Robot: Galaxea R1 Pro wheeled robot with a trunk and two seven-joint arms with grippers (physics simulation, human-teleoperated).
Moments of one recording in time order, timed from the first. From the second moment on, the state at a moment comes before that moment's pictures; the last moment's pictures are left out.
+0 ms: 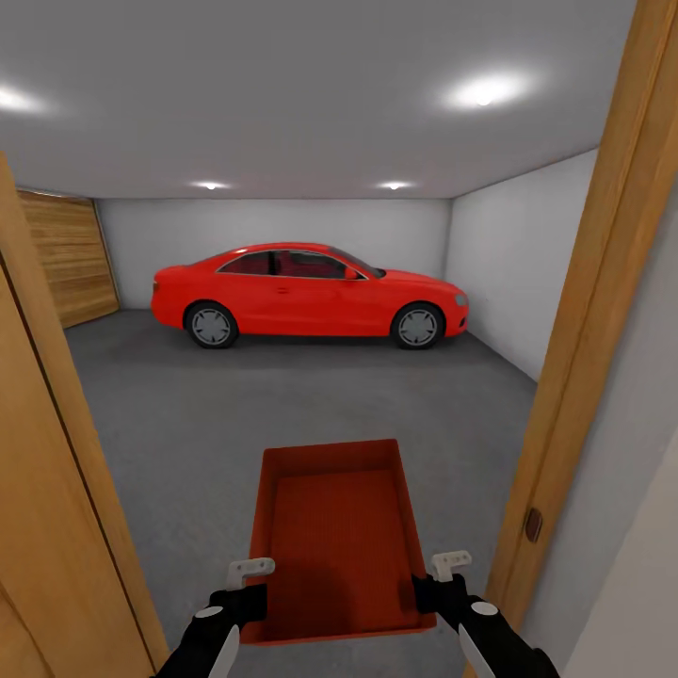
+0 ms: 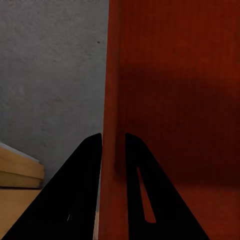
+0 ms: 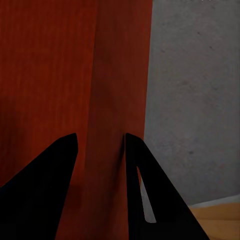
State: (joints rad) left arm -0.29 -0.10 -0.04 -0.84 0.11 0.34 0.16; right arm -0.45 0.01 0.07 -0.47 0.00 0.04 0.14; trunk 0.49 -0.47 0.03
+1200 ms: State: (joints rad) left arm -0.29 -0.10 -0.04 -0.84 0.11 0.34 0.16; right arm -0.45 0.01 0.07 -0.47 0.00 0.04 0.14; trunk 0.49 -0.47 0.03
